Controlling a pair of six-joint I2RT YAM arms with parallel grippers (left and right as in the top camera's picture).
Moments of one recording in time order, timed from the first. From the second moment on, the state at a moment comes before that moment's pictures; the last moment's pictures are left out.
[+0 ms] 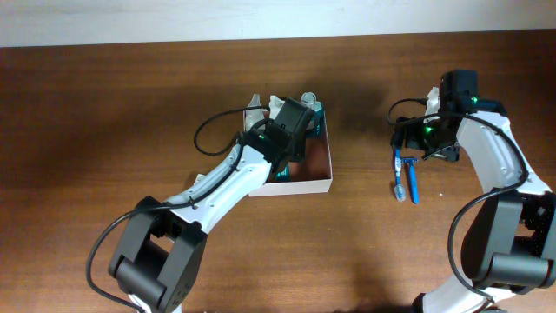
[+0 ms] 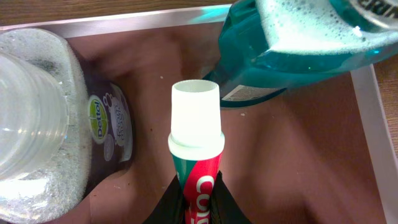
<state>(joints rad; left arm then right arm) -0.63 1.90 1.38 -0.50 -0.22 -0.47 -0.17 1.83 1.36 -0.88 -0.13 0.09</state>
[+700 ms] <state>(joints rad) -0.63 1.97 1.38 -0.47 -0.24 -0.48 -0.17 1.83 1.36 -0.88 -0.13 0.09</state>
